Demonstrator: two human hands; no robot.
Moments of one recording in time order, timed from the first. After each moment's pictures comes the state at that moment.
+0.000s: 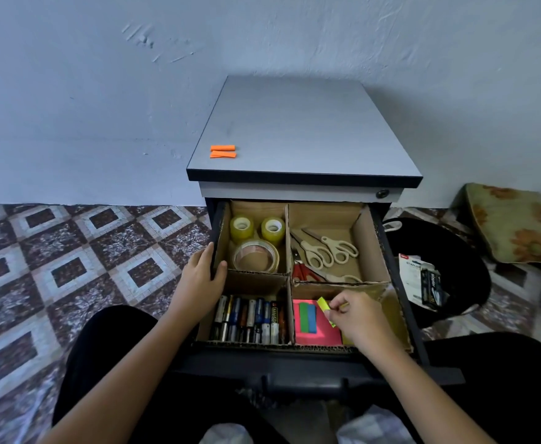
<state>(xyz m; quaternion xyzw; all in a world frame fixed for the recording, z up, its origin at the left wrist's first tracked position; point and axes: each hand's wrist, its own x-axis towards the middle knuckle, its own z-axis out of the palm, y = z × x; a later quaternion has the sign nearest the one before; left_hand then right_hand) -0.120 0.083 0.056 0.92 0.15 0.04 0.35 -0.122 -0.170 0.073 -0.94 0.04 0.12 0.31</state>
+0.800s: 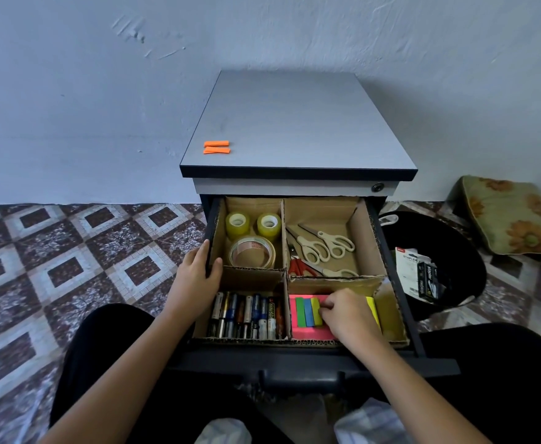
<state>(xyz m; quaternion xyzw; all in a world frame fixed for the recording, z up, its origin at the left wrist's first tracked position) -0.119 0.085 0.049 0.92 0.15 0.04 0.35 -0.119 -0.163 0.057 -0.97 0.01 0.14 0.22</state>
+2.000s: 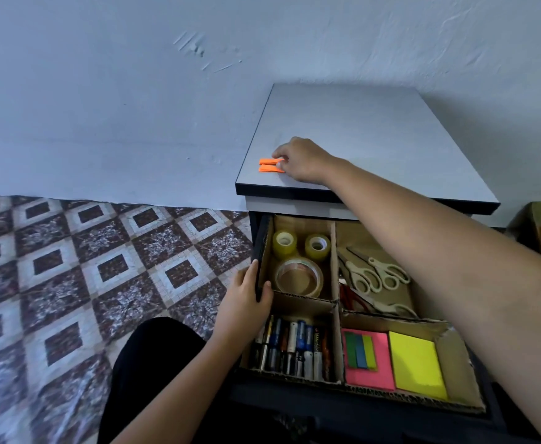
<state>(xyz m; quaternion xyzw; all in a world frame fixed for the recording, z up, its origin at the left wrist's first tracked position) -0.120 0.081 0.053 0.92 0.16 0.07 0.35 0.082 0.003 0.206 -0.93 -0.33 0.02 0.14</state>
